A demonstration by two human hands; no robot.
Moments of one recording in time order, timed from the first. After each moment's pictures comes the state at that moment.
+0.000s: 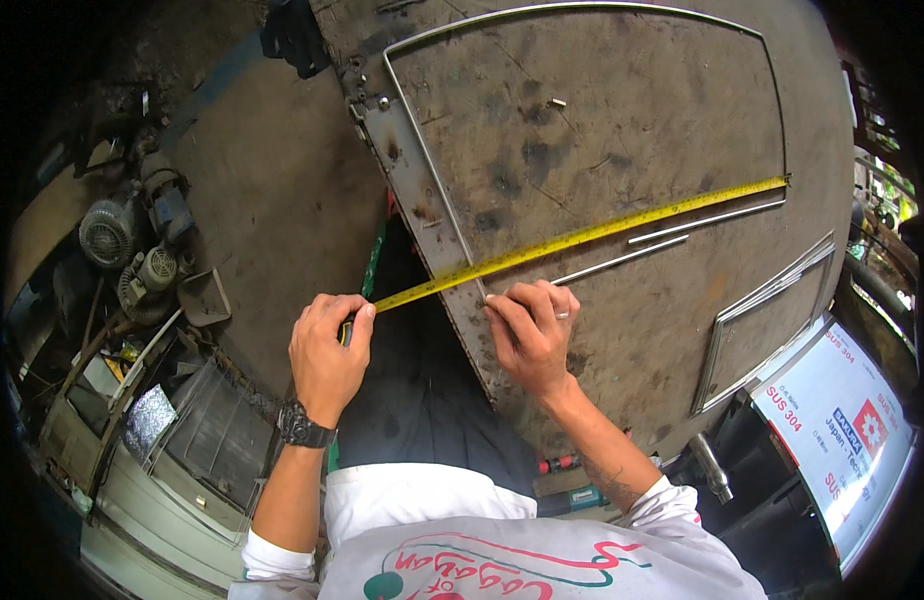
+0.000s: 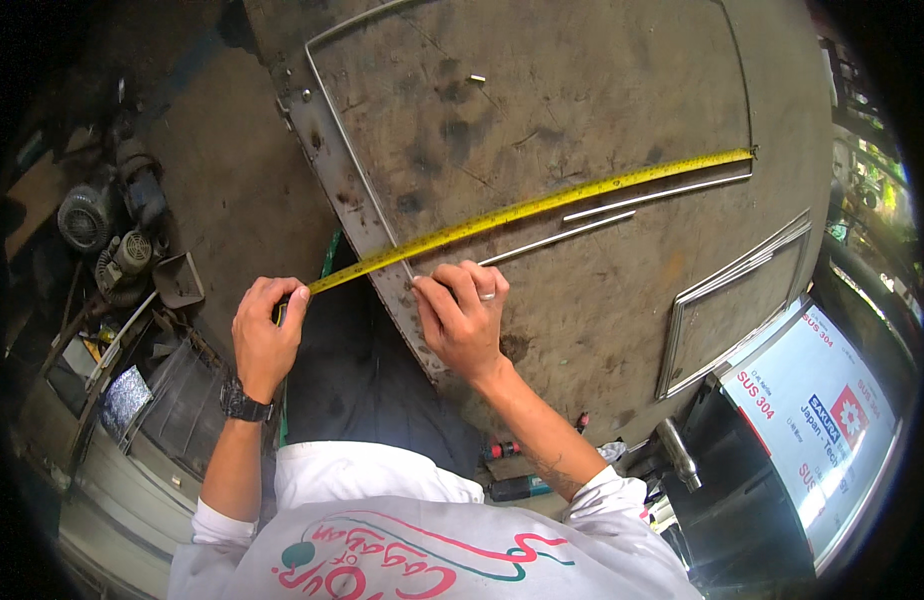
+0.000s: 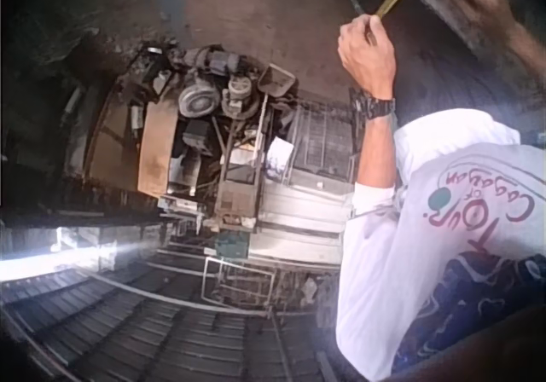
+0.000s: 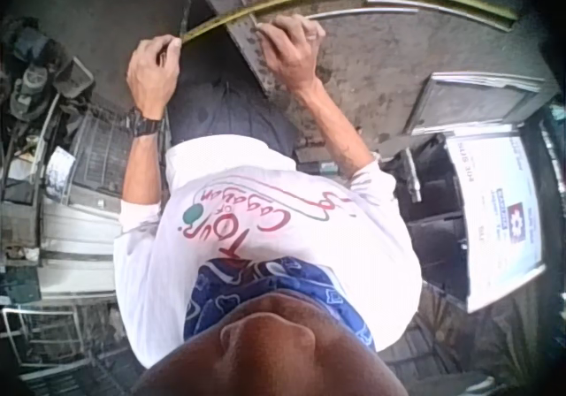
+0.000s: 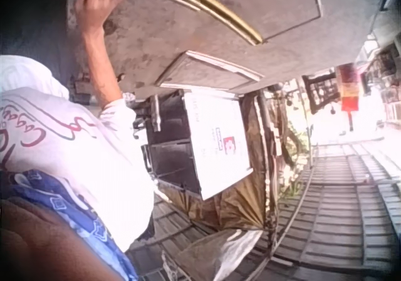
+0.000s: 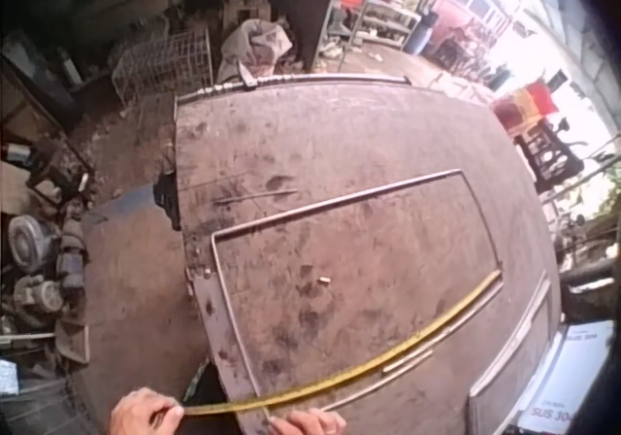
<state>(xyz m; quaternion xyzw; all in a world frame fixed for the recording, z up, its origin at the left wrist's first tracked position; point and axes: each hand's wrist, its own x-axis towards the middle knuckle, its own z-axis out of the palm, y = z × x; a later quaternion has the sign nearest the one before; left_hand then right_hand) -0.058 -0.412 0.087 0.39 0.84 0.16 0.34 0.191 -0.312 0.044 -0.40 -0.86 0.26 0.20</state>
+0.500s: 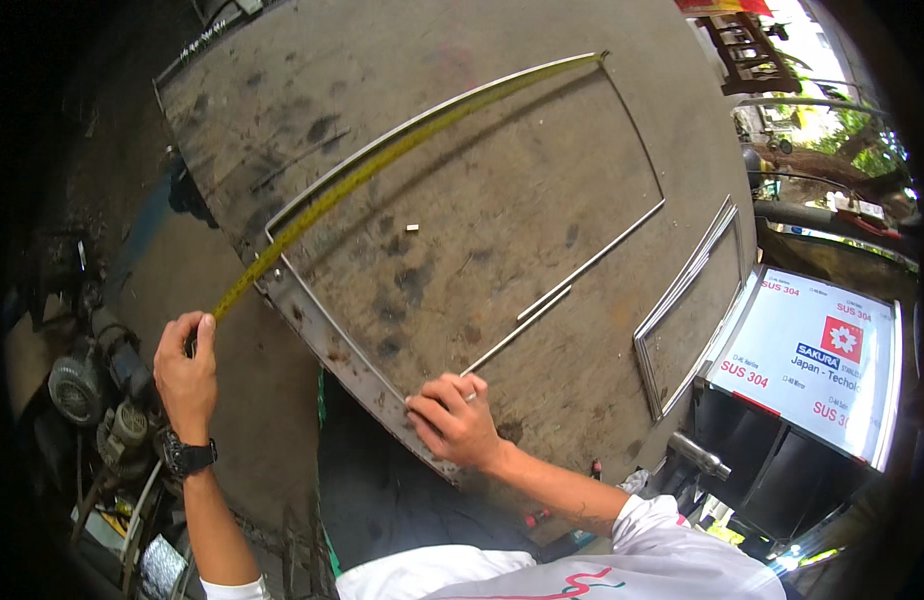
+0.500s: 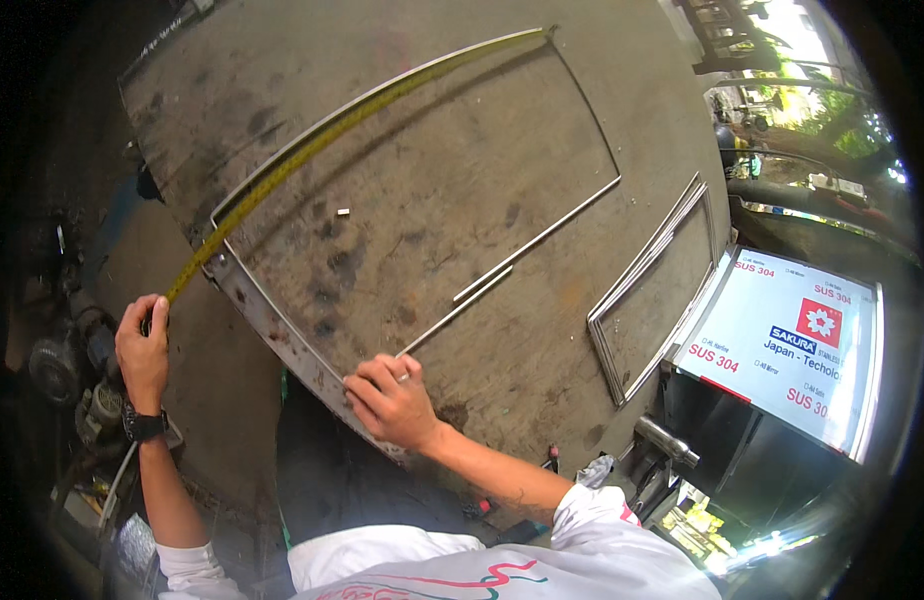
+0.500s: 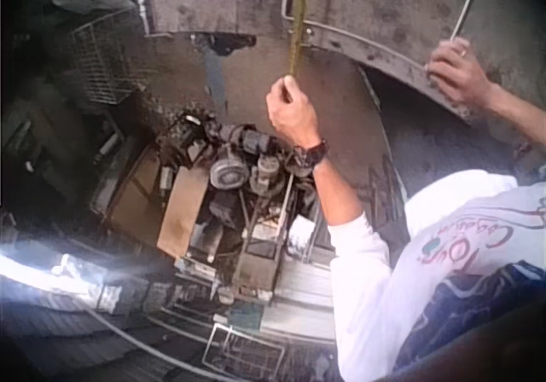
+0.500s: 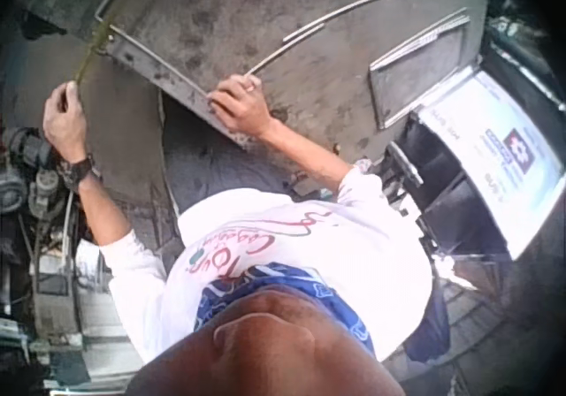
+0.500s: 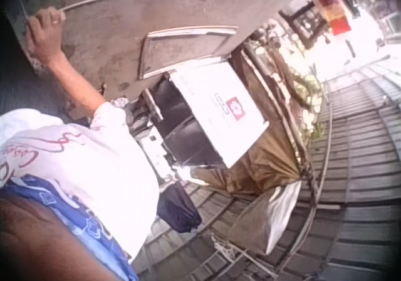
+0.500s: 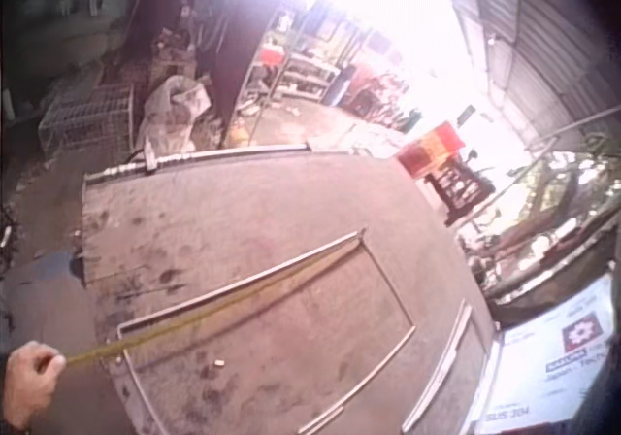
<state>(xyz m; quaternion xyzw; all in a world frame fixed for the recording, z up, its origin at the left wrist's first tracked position) -0.188 -0.287 0.077 0.43 0.85 0.22 0.21 0.189 -0.306 0.054 -0.41 -0.86 0.27 0.16</state>
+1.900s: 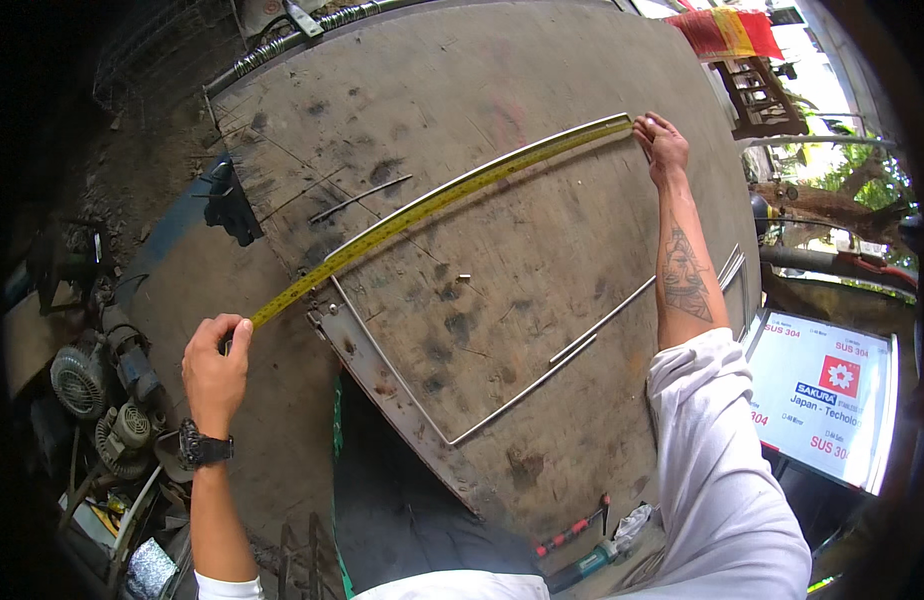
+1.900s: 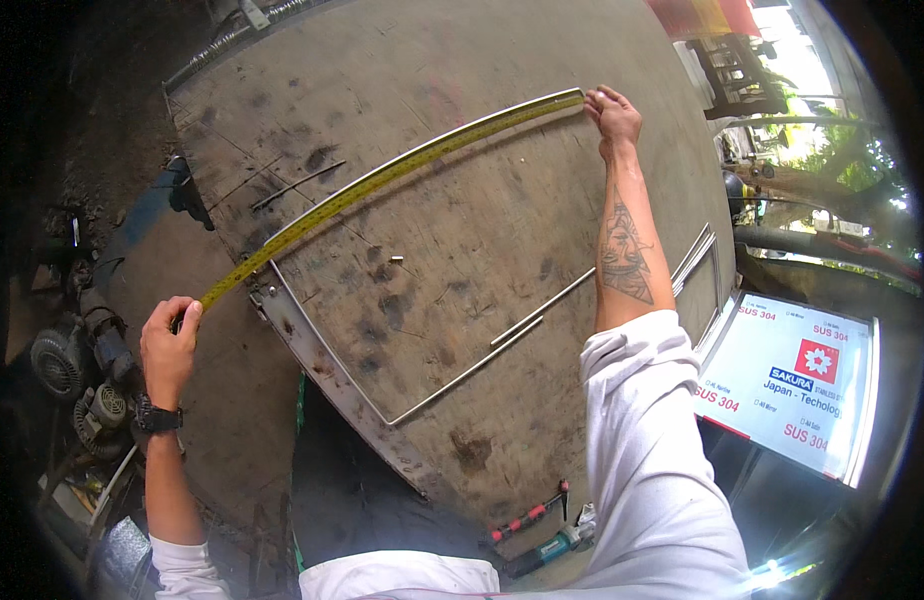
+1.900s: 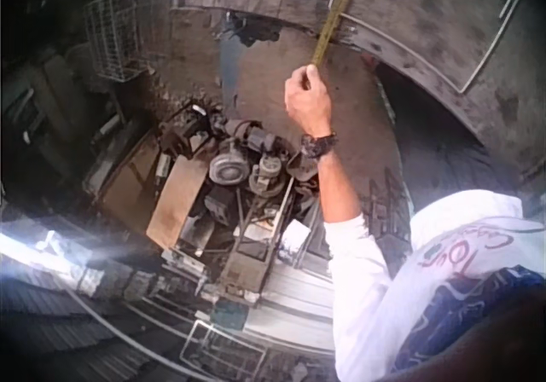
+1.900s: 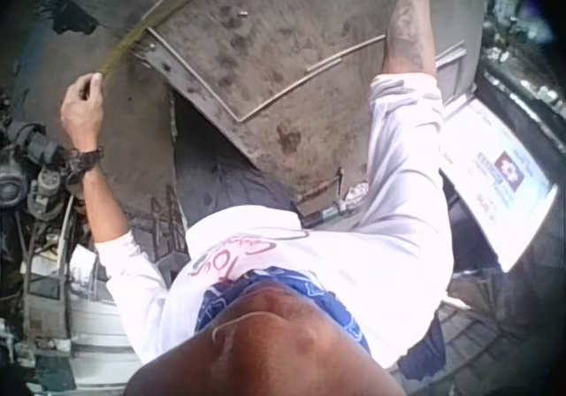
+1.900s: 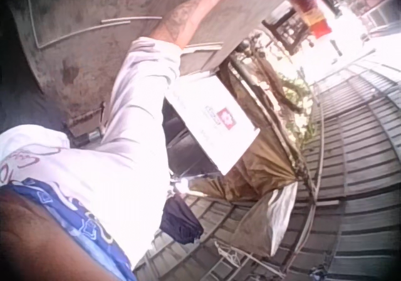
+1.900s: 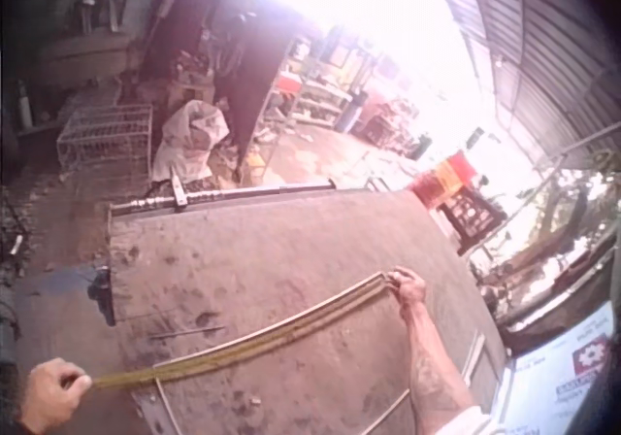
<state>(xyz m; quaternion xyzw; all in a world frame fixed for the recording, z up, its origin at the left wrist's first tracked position) -0.221 -0.272 0.070 0.41 0.86 0.20 0.24 0.313 0.234 0.045 -0.62 -0.48 0.43 0.45</state>
